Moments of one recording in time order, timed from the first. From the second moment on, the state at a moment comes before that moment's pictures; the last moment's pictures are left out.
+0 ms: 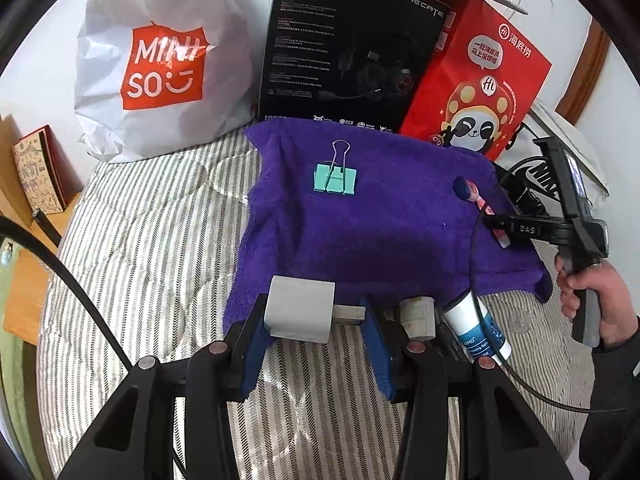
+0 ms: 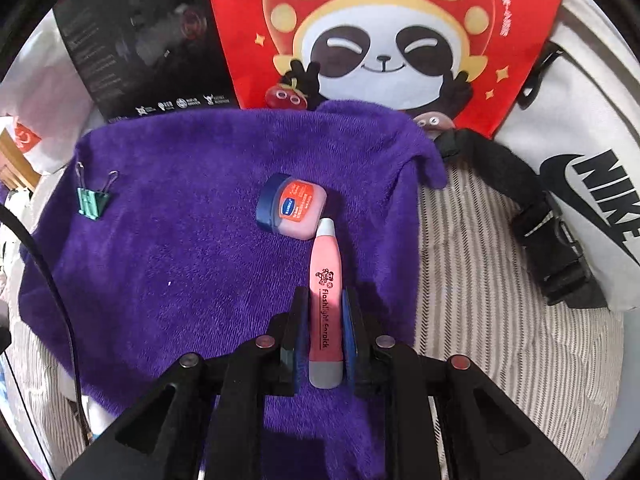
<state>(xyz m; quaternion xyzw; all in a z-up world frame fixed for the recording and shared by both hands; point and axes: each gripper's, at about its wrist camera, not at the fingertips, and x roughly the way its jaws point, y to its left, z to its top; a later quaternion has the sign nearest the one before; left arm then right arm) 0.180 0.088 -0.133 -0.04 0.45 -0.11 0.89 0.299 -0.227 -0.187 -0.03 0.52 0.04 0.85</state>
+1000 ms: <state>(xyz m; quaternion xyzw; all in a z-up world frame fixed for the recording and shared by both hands) 0.229 0.070 -0.134 -0.04 0.43 -0.11 0.90 0.191 -0.241 -0.138 -0.01 0.49 0.10 0.87</state>
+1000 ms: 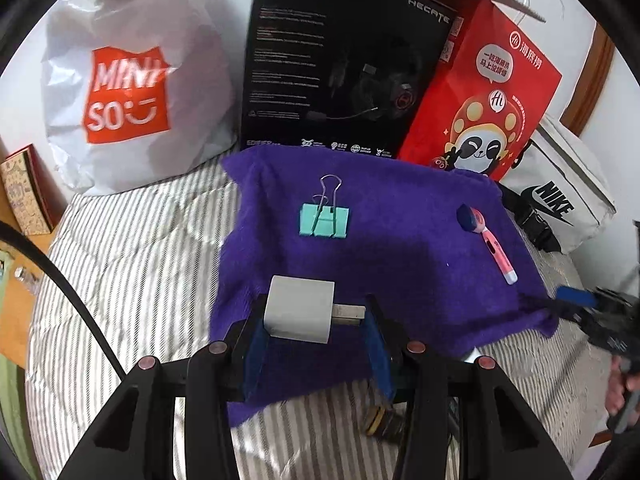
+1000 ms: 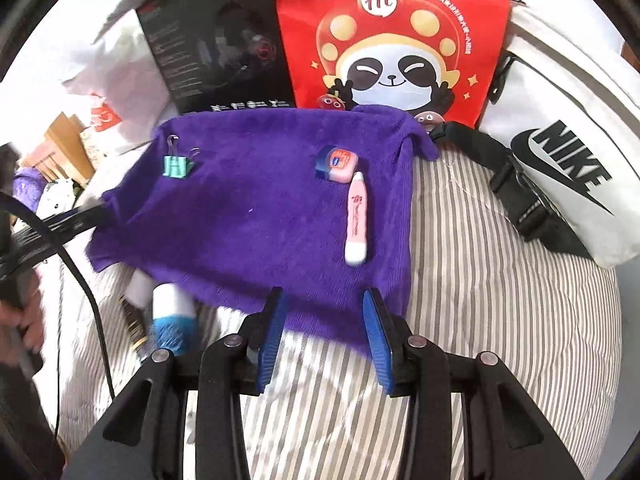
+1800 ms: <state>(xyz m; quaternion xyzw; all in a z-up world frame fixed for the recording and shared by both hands) 0.285 0.032 -0.170 0.03 0.43 -0.07 0.90 0.140 -0.240 -0.148 0.03 0.49 0.15 0.86</state>
